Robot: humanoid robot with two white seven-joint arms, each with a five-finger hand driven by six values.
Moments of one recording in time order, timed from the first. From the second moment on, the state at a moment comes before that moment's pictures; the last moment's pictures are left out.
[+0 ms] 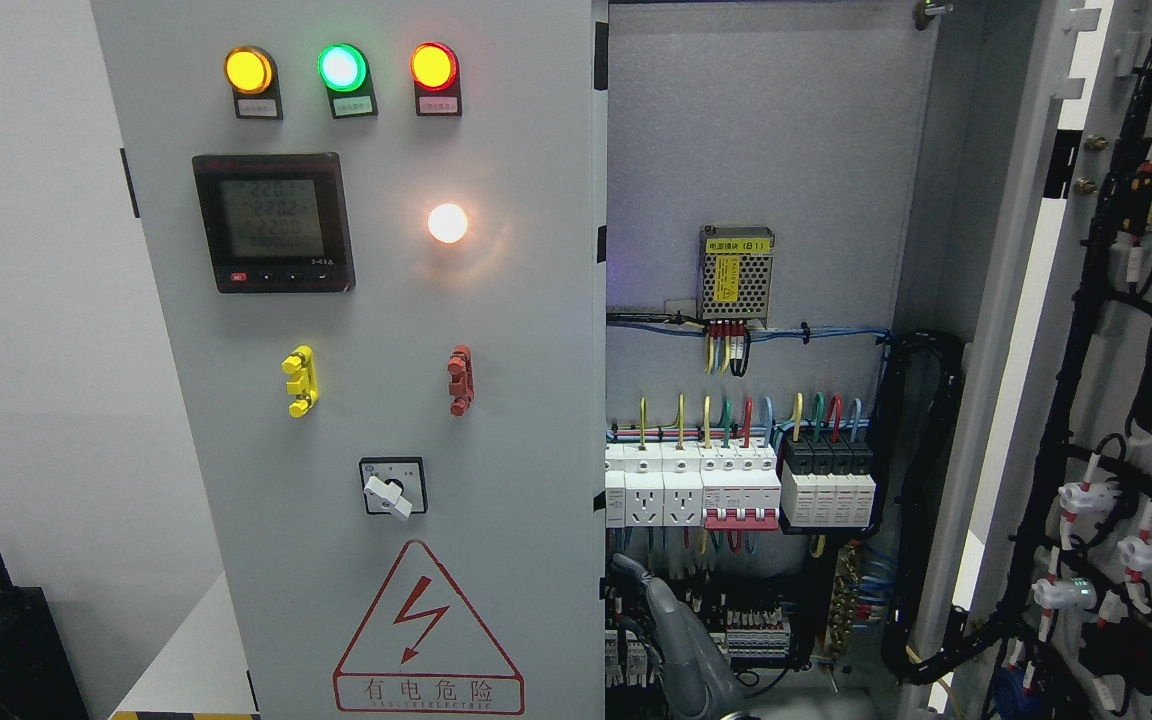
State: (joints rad) left arm 0.07 -0.04 -0.07 0.00 0.15 -0.18 -0.13; right arm -0.49 -0.09 0.48 -1.41 -0.39 0.03 -0.01
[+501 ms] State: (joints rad) left arm 0.07 -0.04 -0.07 0.00 0.15 -0.18 -0.13; right arm -0.52 -0.10 0.49 -1.39 -0.41 0.03 0.03
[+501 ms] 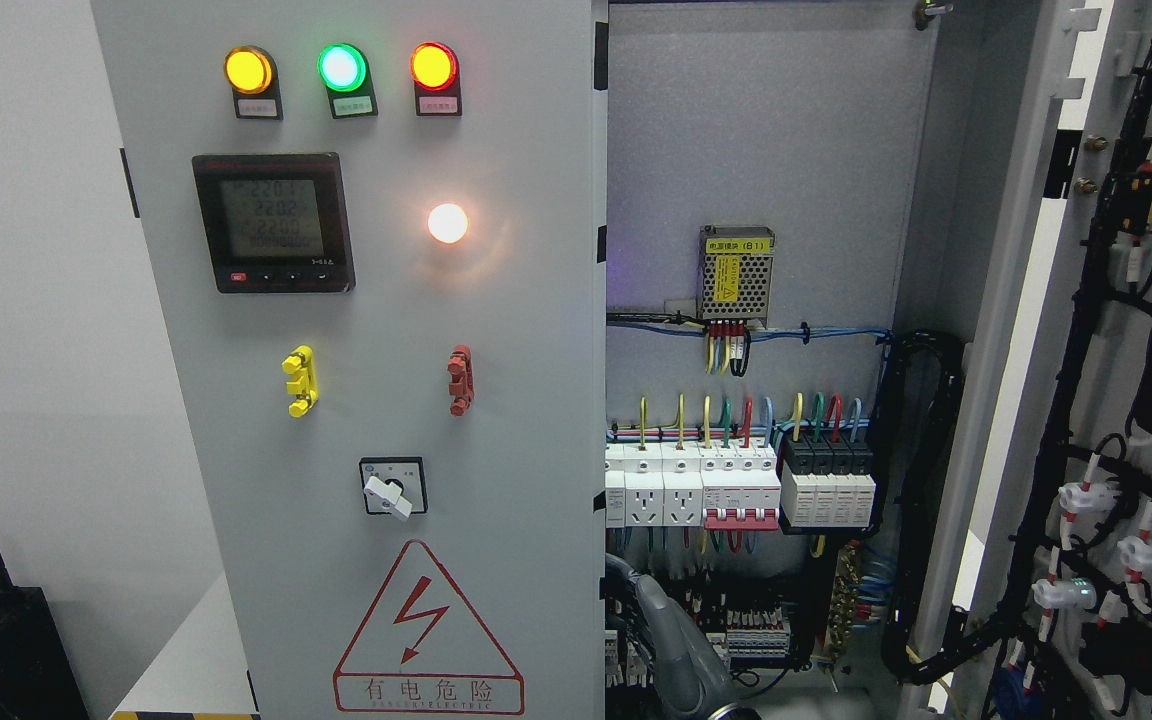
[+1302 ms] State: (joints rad) left arm 0.07 -0.04 -0.07 0.00 0.15 -0.18 -0.13; right arm -0.55 -0.13 0.49 -1.37 -0.44 0.03 0.09
